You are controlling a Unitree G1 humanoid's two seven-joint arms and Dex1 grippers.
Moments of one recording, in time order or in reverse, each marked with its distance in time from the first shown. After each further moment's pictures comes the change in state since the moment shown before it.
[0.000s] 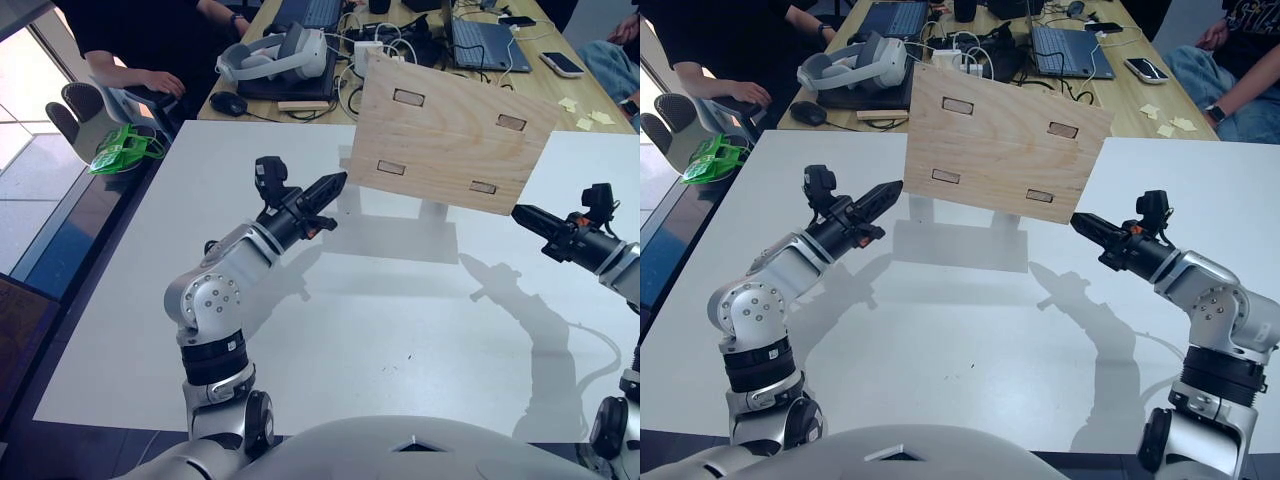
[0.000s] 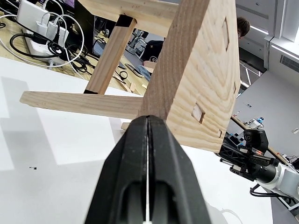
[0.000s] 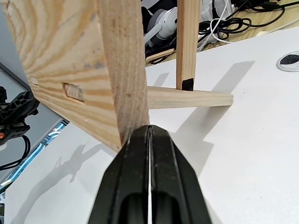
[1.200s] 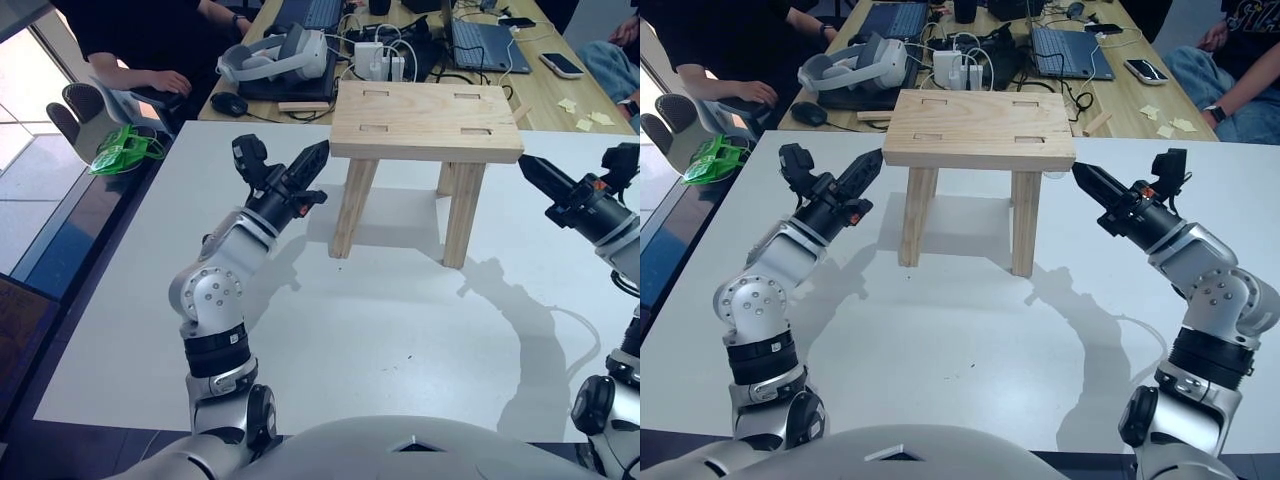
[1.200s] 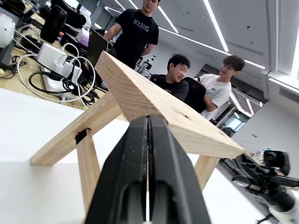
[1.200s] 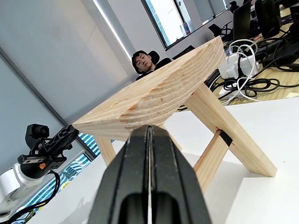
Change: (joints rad) left arm -0.036 -0.010 -0.041 0.077 -0.001 -0.210 0.104; right arm -0.105 0.096 -0.056 -0.006 0.158 -0.104 -0.132
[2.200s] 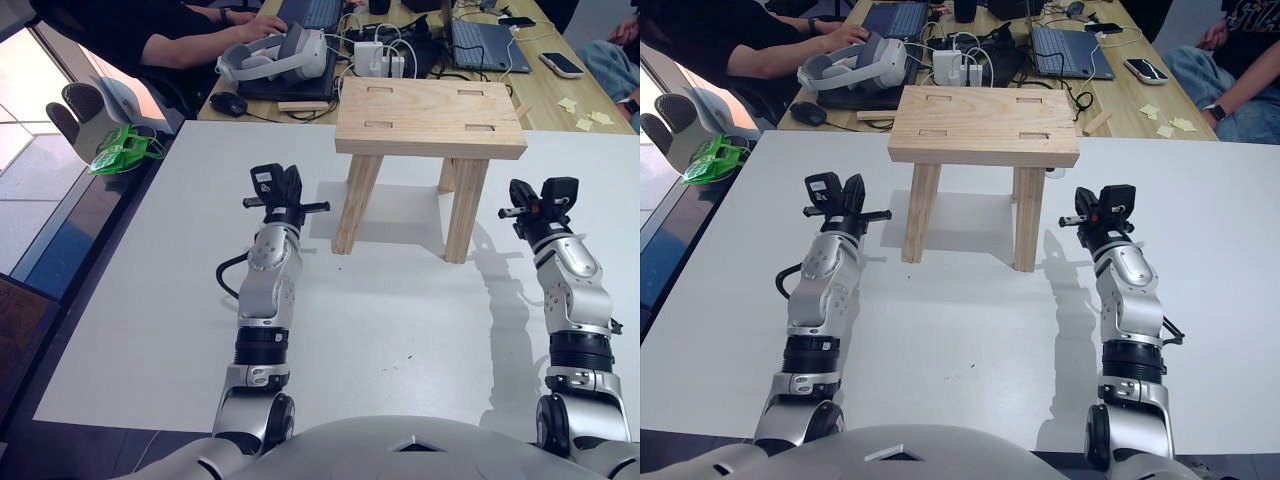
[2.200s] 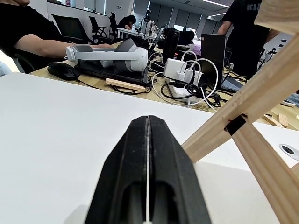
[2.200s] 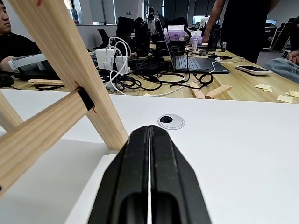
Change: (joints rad) left arm 0.010 -0.087 -0.139 0.329 0.607 -0.532 0.304; right arm 0.075 0.148 0.271 0.208 -0.611 -0.698 -0.408
